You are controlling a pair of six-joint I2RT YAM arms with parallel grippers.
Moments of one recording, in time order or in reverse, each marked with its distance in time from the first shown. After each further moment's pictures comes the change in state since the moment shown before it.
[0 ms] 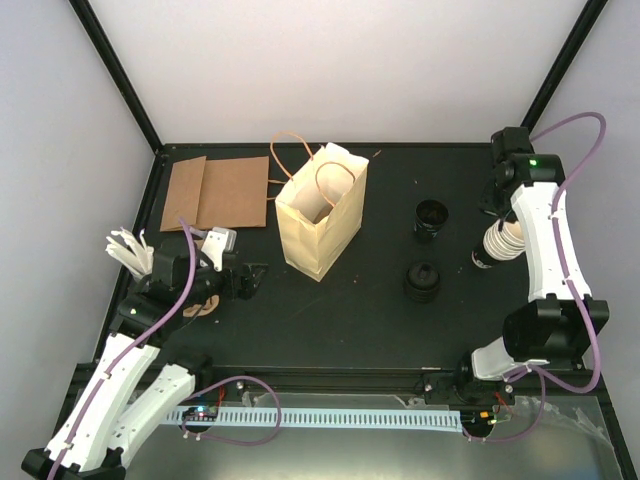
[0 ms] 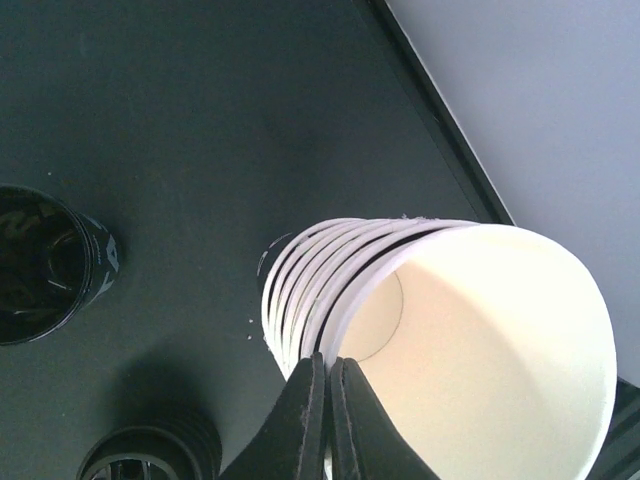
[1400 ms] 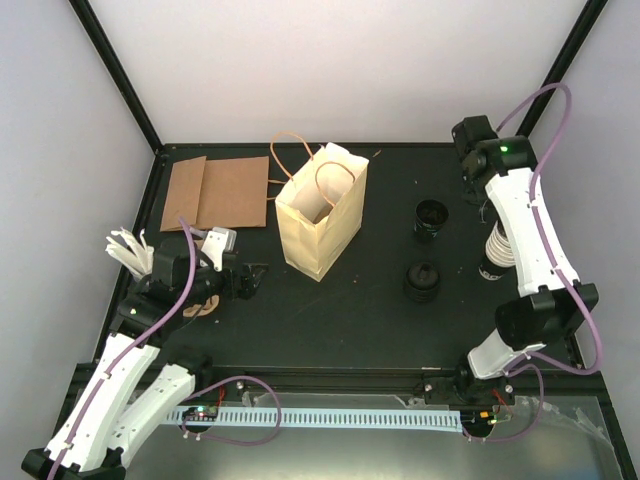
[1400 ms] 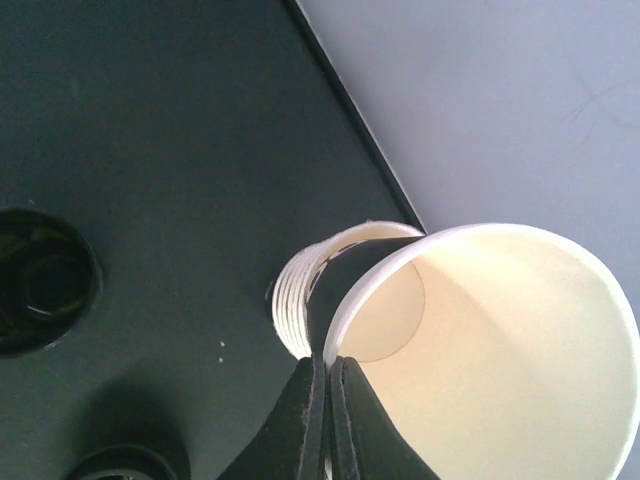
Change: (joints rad) left arm 0.000 0.000 0.000 0.000 0.000 0.000; right arm 0.206 0.100 0.167 -0.165 0.264 0.117
